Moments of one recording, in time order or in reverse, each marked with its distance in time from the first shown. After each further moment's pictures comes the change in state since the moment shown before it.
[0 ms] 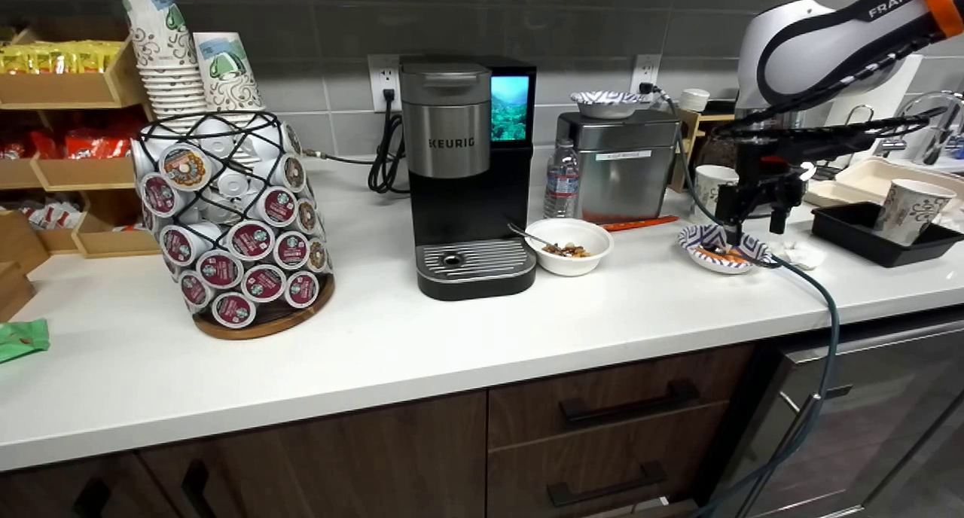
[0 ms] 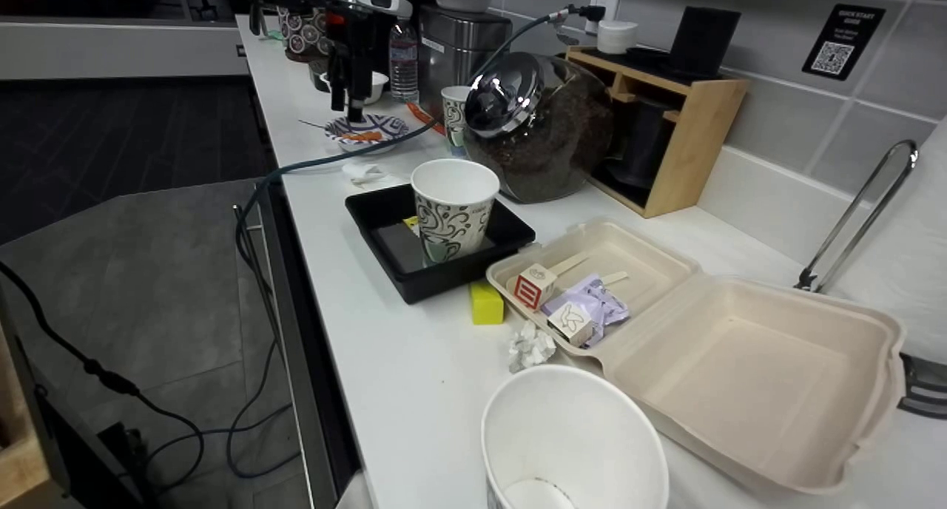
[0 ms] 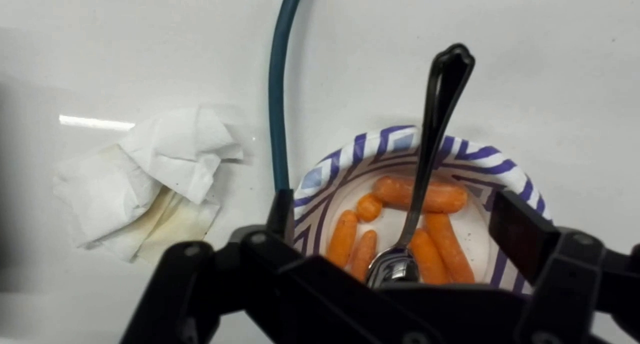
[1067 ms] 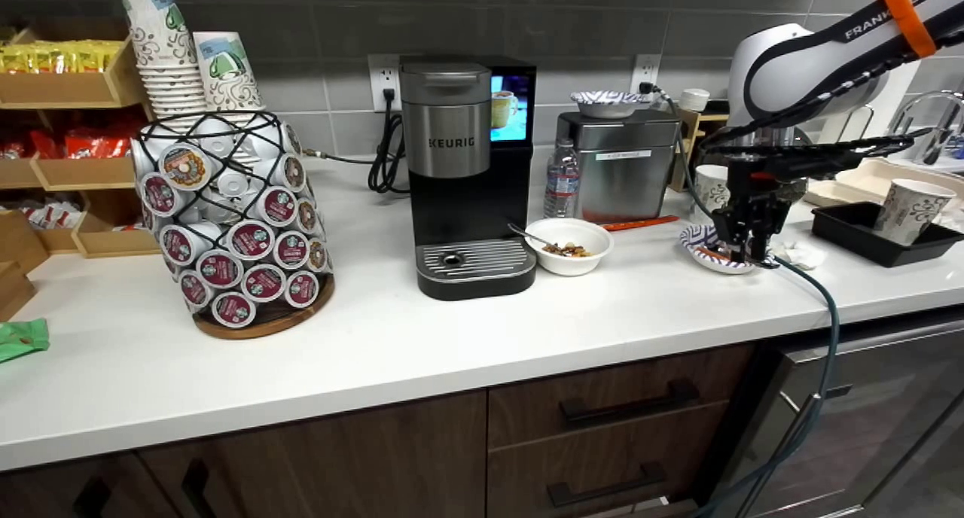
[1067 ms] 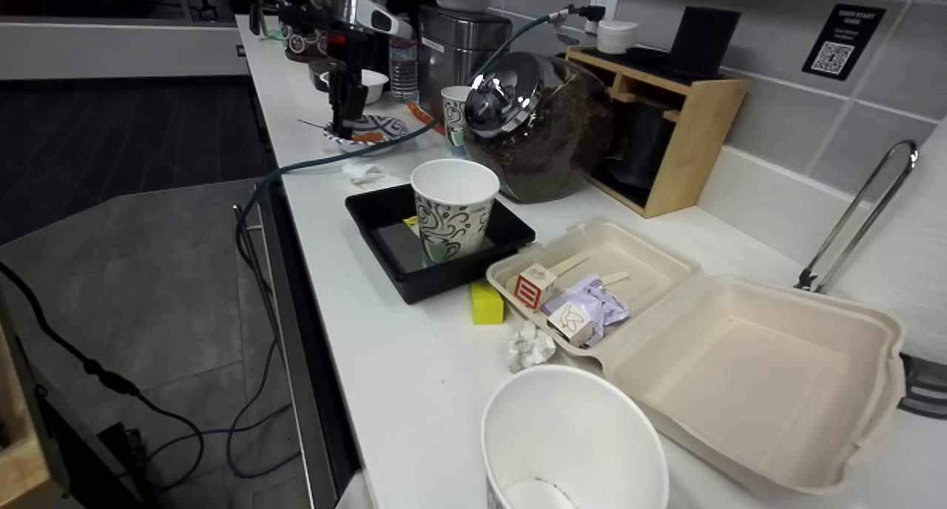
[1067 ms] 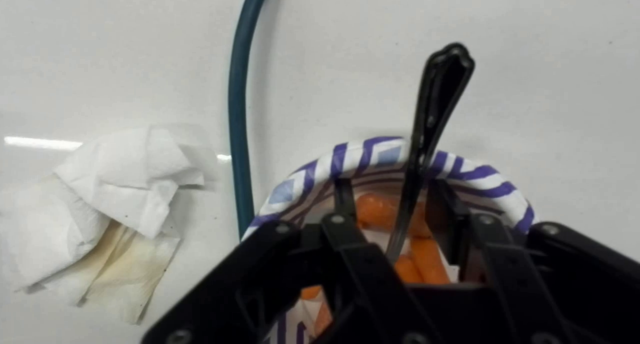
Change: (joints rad) arm 0.001 0.055 0.003 0.016 0.049 0.002 0.001
